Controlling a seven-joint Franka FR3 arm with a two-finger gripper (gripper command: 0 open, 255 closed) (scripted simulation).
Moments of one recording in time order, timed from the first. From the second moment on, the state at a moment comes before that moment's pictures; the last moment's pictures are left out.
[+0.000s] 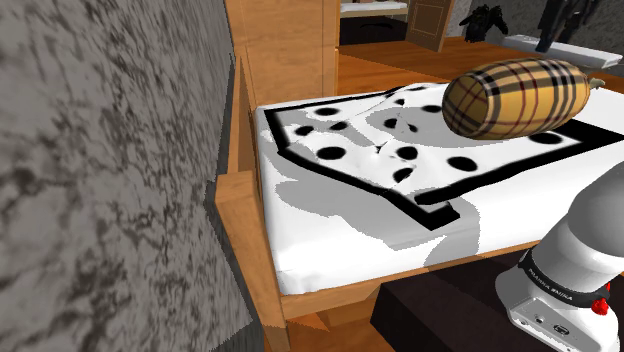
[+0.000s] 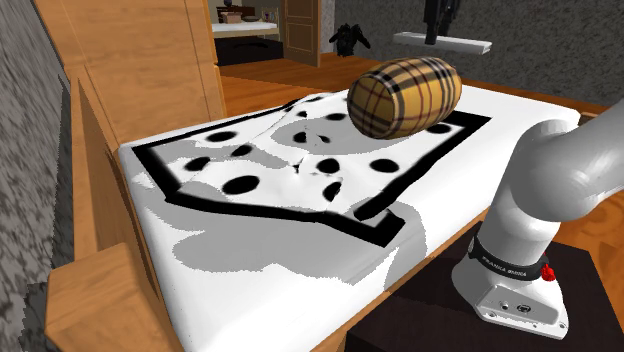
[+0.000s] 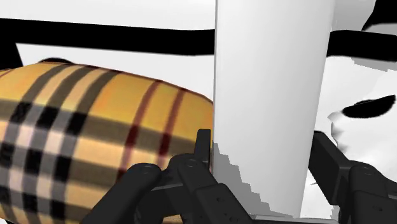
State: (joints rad) arm -0.15 -0.74 -0.33 -2.12 -0.24 1.43 -0.18
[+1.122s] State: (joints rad) arm -0.17 -0.64 -0.73 -1.91 -0.43 1.44 -0.60
